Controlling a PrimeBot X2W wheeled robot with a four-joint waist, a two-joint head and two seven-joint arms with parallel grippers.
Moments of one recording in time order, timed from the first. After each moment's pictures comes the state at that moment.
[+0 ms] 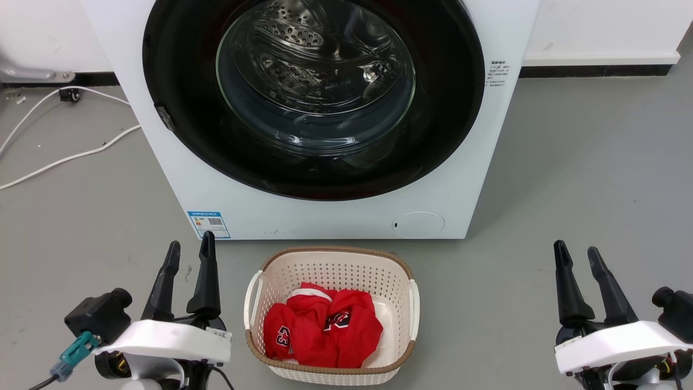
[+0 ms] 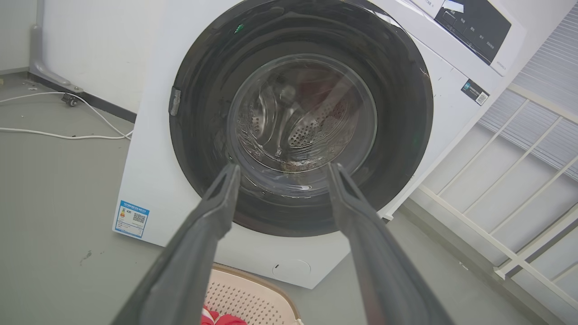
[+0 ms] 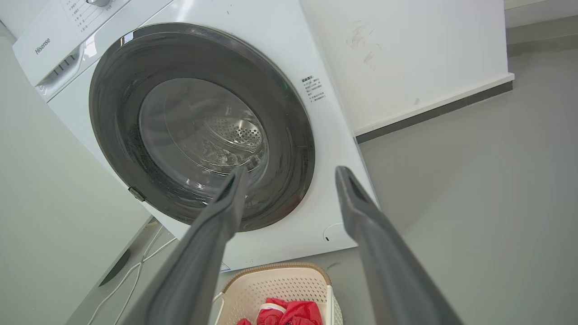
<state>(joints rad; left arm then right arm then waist) -0.05 0.06 0.02 0.05 -0.58 -0.13 -0.13 0.00 -0.05 -0.04 0.04 0.50 0.13 -0.10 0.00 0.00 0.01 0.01</state>
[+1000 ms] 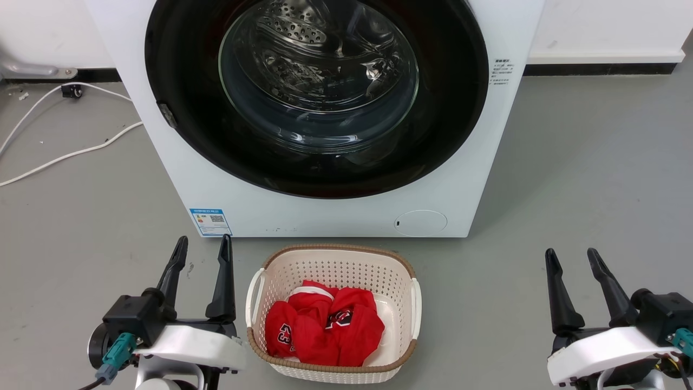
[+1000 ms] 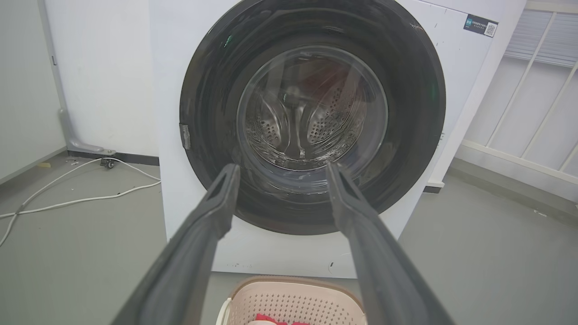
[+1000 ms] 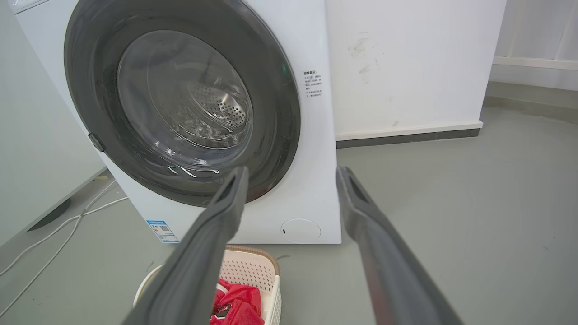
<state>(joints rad) -0.04 0.07 -0.01 0.06 -0.25 -0.11 -0.21 0.03 -0.05 -0.04 0.01 0.22 0.13 -0.09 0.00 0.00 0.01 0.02</state>
